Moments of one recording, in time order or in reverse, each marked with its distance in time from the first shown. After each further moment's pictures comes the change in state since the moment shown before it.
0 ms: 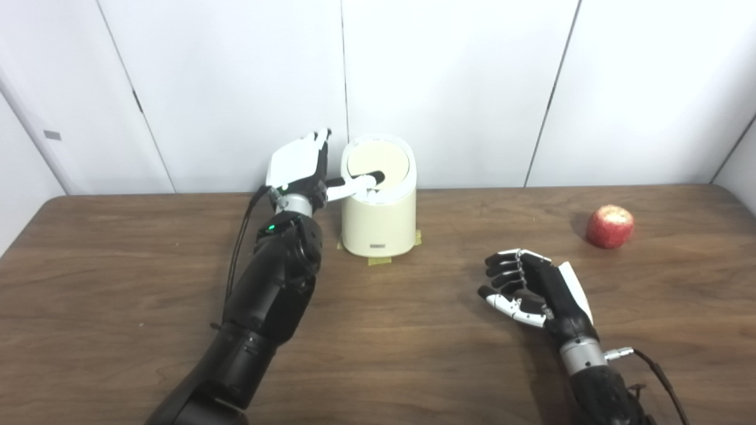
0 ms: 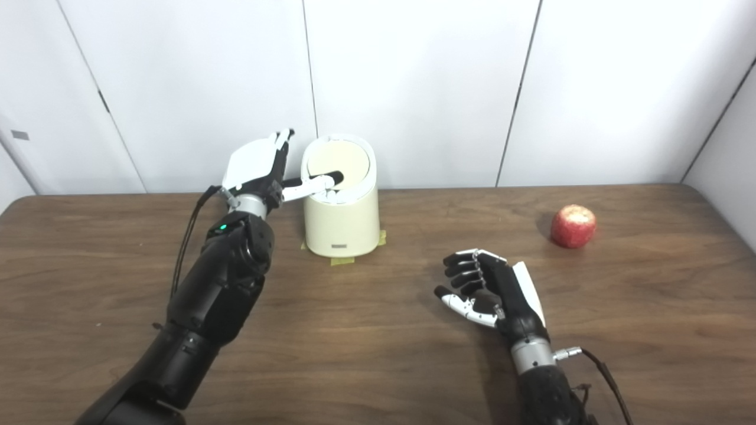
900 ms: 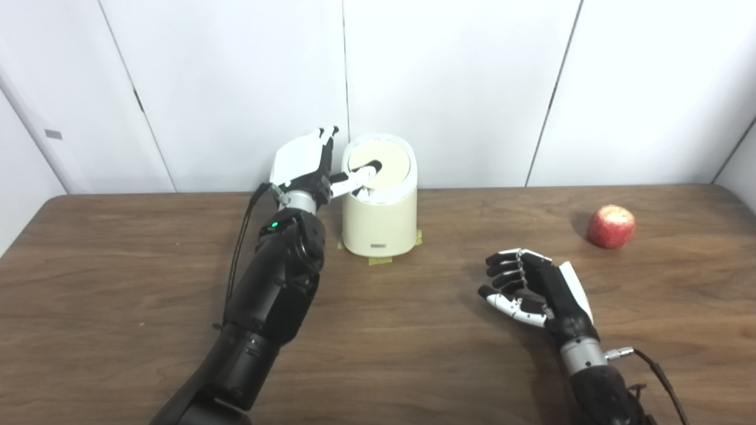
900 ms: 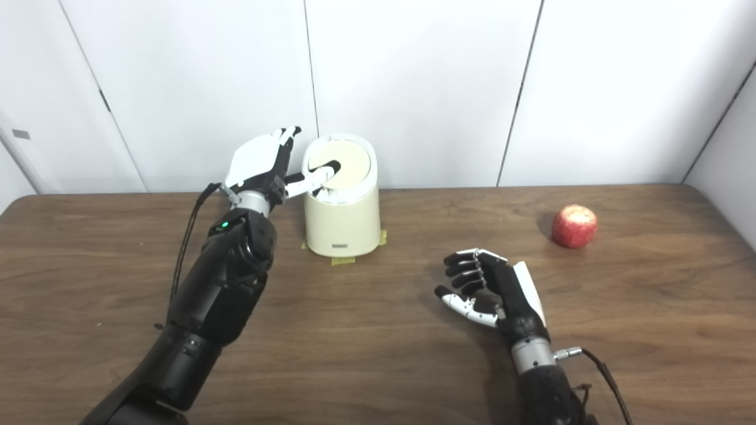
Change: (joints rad) left arm 0.000 0.005 -0.042 -0.041 0.010 0.002 0.004; right arm 0.000 -0.002 0.004 0.000 0.001 0.001 0.000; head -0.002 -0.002
